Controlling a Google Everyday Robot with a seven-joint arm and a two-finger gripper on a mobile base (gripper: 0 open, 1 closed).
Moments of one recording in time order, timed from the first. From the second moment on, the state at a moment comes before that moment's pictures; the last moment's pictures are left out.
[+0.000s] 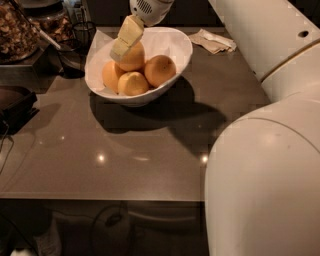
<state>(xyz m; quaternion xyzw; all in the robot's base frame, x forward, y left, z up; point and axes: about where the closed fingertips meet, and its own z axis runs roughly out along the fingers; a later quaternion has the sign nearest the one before) 0.694 0.055 0.979 -0.53 0.79 0.11 0.27</state>
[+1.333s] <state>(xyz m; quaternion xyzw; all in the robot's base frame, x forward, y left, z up) 0.694 0.060 0.960 -0.52 0.80 0.11 0.26</state>
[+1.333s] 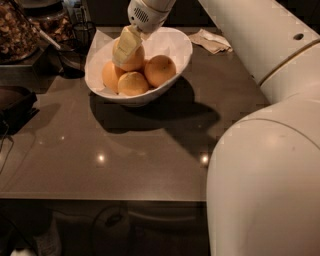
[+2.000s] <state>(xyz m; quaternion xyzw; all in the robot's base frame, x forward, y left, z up) 0.697 0.066 0.950 -0.53 0.81 0.12 0.25</state>
